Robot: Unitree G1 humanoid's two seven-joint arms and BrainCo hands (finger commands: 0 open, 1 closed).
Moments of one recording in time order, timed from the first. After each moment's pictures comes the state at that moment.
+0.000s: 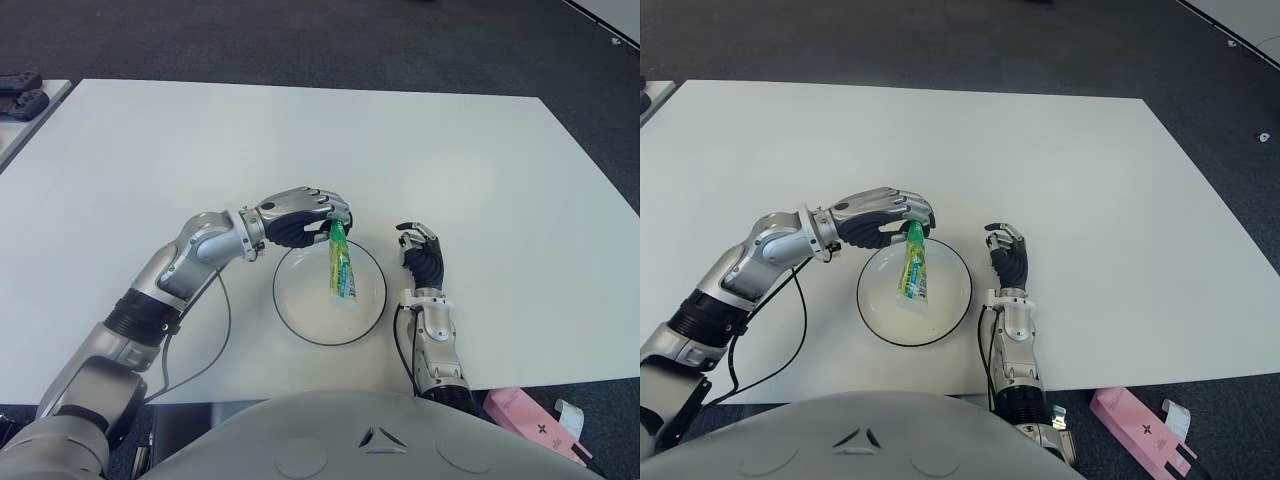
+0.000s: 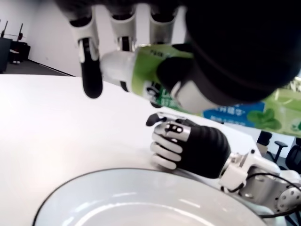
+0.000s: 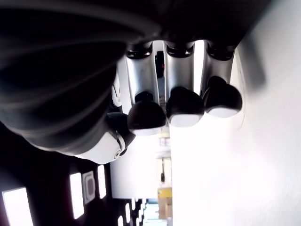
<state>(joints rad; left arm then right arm) -0.25 0.50 -0.38 0.01 0.58 -0.59 -0.38 0.13 0.05 -0.02 0.30 -0.01 -0.39 -0.09</state>
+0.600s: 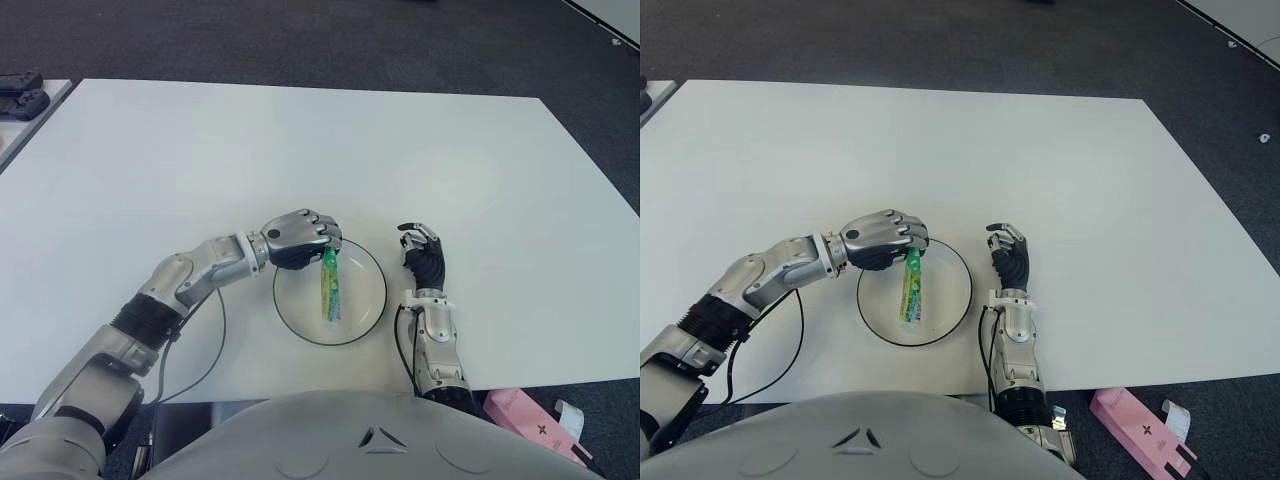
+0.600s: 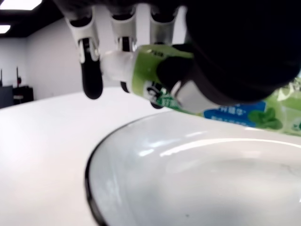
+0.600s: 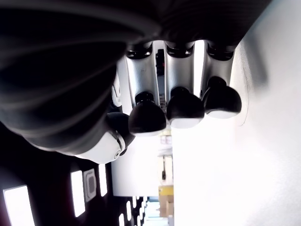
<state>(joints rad) -0.28 0.52 -0.53 0.27 1.14 -0.66 0.31 0.14 0.05 -0.02 0.28 0.00 -0.39 -0.09</state>
